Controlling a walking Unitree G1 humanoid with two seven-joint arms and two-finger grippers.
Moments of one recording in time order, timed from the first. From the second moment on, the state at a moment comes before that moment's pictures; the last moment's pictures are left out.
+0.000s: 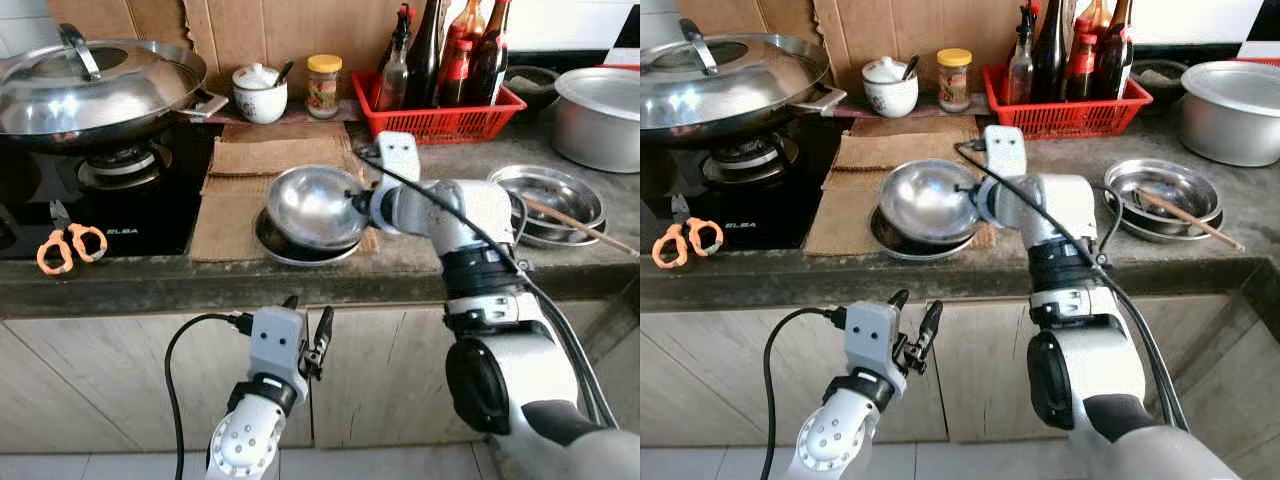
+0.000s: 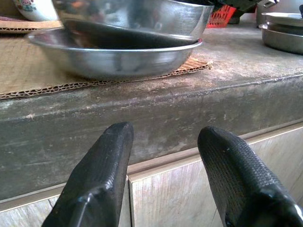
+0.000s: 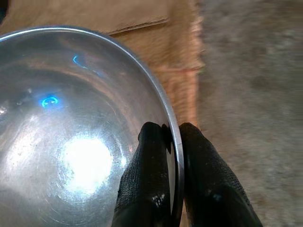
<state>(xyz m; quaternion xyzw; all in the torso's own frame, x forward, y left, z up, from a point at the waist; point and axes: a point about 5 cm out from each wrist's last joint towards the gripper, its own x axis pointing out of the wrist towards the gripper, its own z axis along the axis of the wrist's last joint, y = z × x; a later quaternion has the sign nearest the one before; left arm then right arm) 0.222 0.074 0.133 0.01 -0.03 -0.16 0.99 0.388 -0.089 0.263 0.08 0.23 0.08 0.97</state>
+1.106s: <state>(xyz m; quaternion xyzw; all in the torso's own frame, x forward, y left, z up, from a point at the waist) 0.221 0.075 0.135 0.02 -0.04 -0.16 0.99 0.340 -0.139 0.333 0.02 -0.26 -0.05 0.96</state>
